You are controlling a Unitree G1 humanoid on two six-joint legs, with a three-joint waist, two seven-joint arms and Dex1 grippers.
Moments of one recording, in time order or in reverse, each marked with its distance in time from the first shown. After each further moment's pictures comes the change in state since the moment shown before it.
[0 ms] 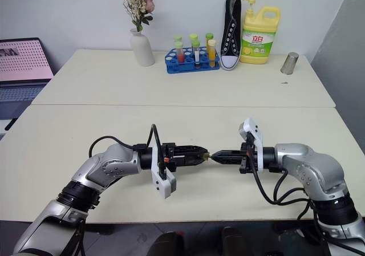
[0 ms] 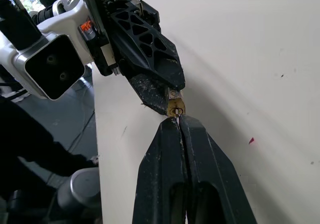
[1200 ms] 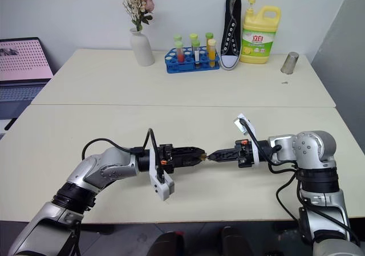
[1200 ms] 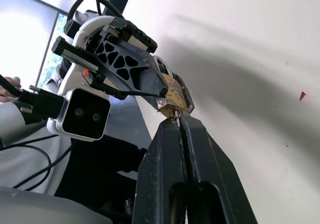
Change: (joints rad) left arm 0.016 0.030 0.019 -0.007 0.106 -0.033 0.118; right arm -0.229 0.177 -0.165 0.273 0.155 0.601 -0.173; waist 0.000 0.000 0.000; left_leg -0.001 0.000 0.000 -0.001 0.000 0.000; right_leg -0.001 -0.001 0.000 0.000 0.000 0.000
